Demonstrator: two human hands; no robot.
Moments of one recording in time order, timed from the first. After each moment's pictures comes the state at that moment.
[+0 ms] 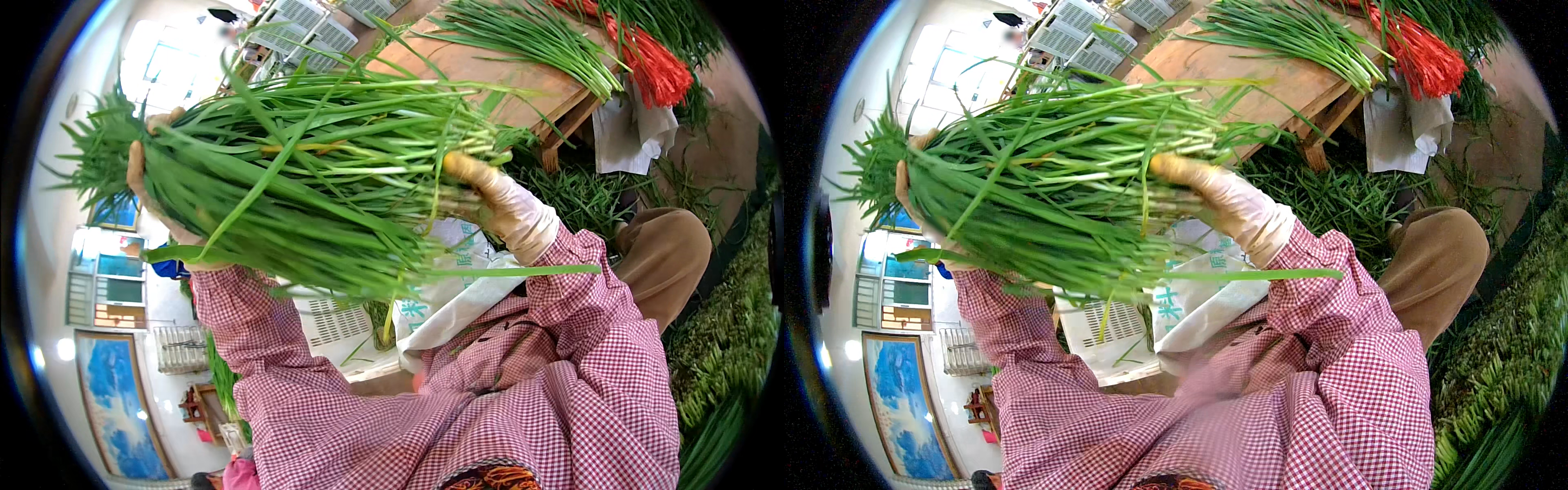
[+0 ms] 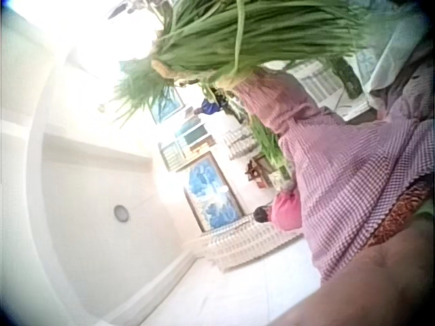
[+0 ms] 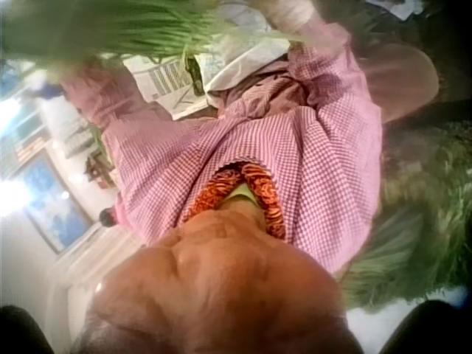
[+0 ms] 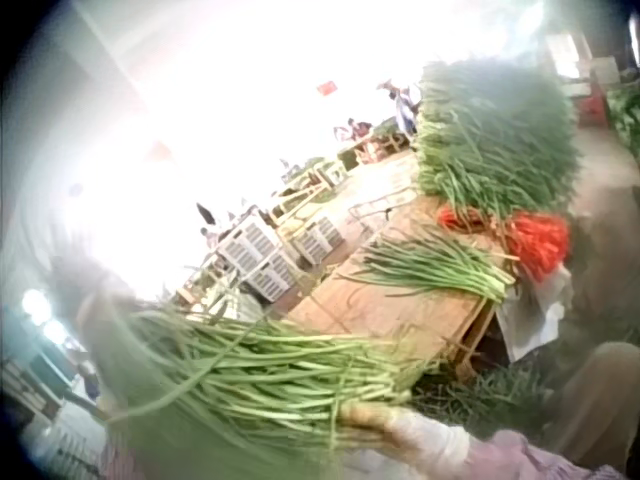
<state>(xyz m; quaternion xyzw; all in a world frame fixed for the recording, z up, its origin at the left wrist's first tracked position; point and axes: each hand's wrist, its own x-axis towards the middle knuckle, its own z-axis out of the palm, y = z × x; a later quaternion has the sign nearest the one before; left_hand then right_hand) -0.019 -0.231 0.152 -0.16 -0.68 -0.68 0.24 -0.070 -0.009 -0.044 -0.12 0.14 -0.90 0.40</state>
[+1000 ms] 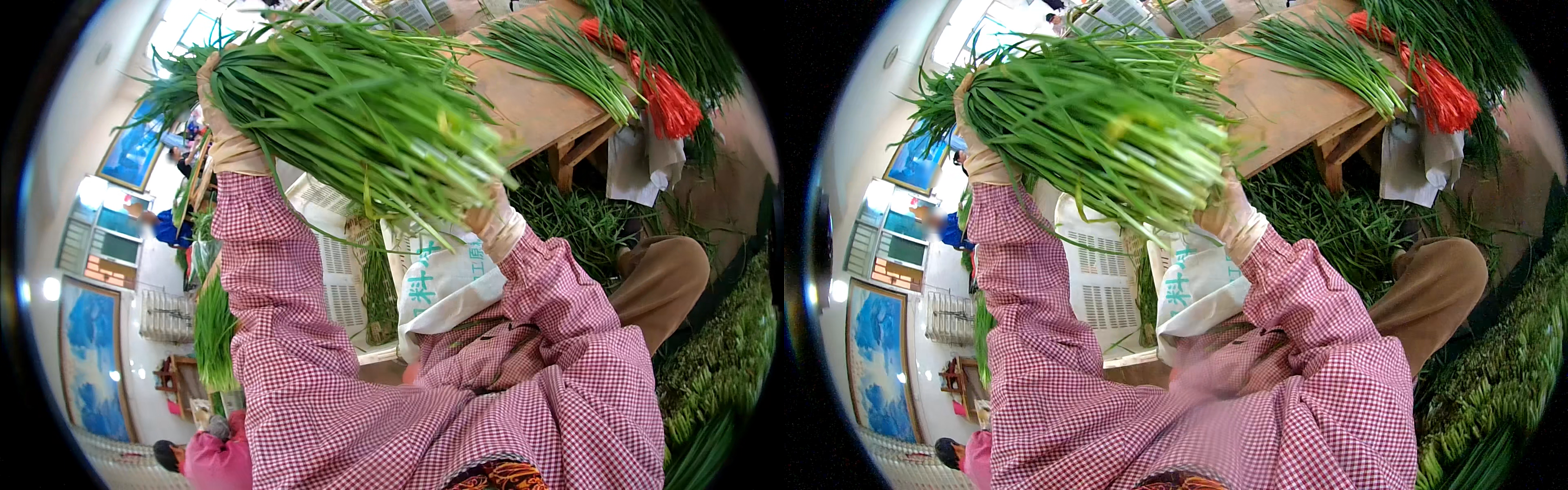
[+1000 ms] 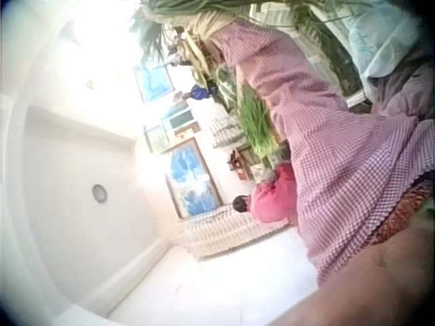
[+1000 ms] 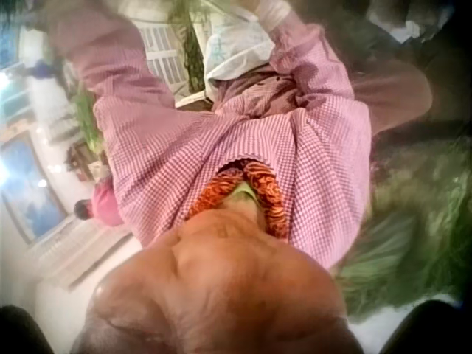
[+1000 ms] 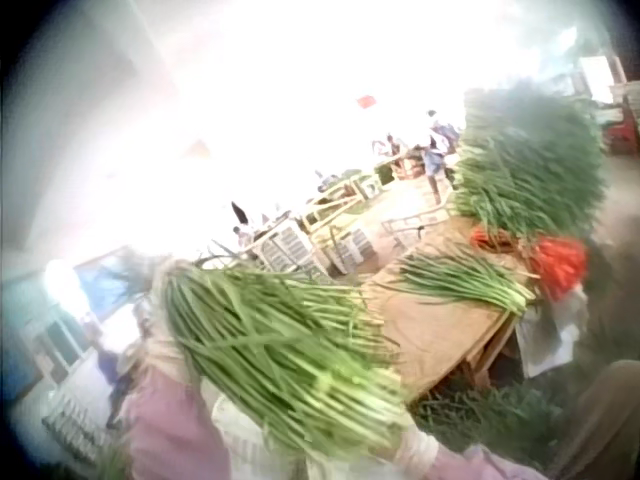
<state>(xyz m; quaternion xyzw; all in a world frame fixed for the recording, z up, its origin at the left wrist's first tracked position) -0.064 -0.317 0.162 -0.16 -0.64 -0.68 0.32 -0.051 -0.062 -0.080 0.01 0.06 -0.92 0.38</state>
